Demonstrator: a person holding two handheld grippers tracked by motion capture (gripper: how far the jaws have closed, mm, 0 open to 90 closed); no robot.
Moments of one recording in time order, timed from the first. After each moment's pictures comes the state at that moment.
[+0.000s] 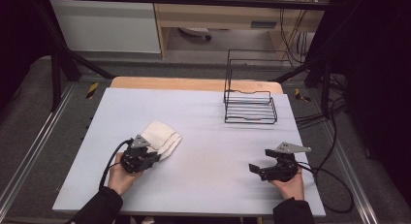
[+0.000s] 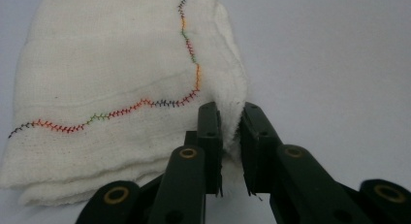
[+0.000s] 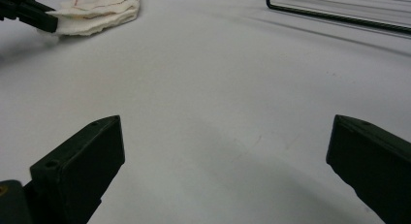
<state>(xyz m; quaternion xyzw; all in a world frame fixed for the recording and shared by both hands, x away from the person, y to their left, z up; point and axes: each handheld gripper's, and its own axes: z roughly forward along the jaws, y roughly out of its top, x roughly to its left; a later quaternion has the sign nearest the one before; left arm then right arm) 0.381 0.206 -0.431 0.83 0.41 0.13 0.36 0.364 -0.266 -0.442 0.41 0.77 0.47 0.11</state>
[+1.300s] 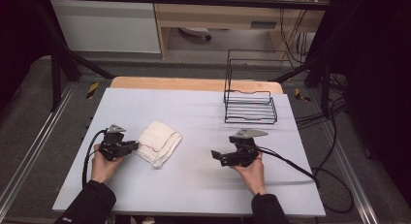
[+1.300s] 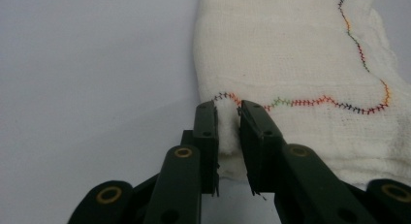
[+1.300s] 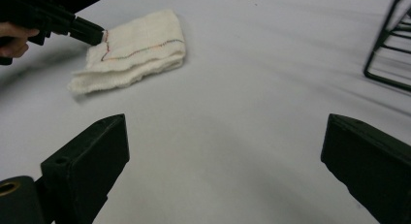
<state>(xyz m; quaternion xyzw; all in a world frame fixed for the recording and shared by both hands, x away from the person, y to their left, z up) 0.423 0.281 -0.442 0.79 0.49 0.14 0.35 0.401 -0.148 -0.420 0.38 0.78 0.48 0.11</state>
